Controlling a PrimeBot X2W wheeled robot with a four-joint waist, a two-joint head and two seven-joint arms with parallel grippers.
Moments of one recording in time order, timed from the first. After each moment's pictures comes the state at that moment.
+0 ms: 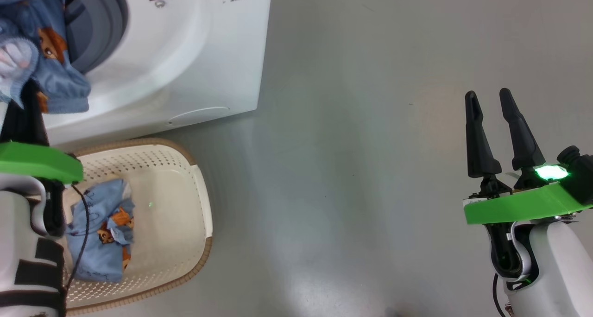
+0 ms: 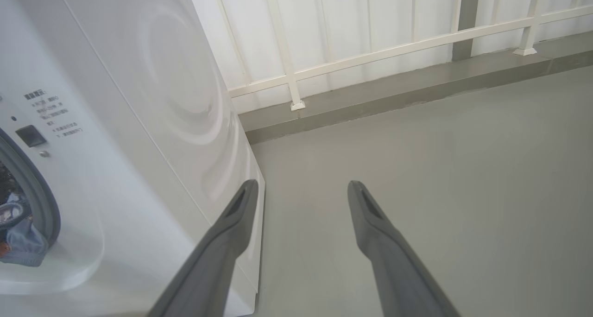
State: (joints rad) left arm -0.74 0.27 0.03 0.76 -0.36 -0.13 -0.26; right arm -0.30 -0.13 0.07 0.10 0.47 0.13 -0.25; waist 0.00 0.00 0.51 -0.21
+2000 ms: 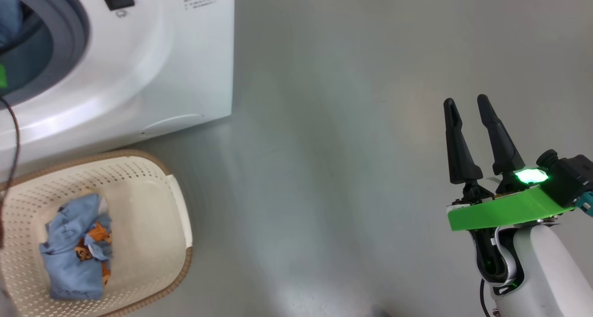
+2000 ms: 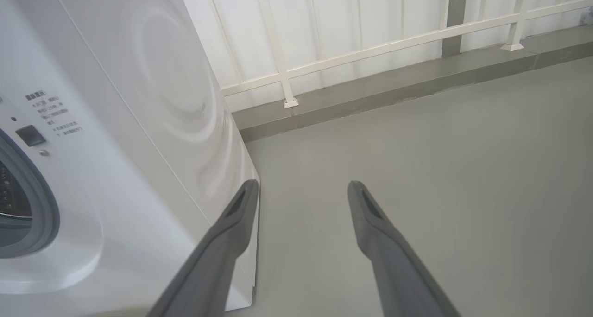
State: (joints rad) left arm -1.16 0.36 0.05 1.02 -0.21 -0.09 -0.26; right arm -0.30 -0.10 0.12 0.11 0.48 0.13 -0.25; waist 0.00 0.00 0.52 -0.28
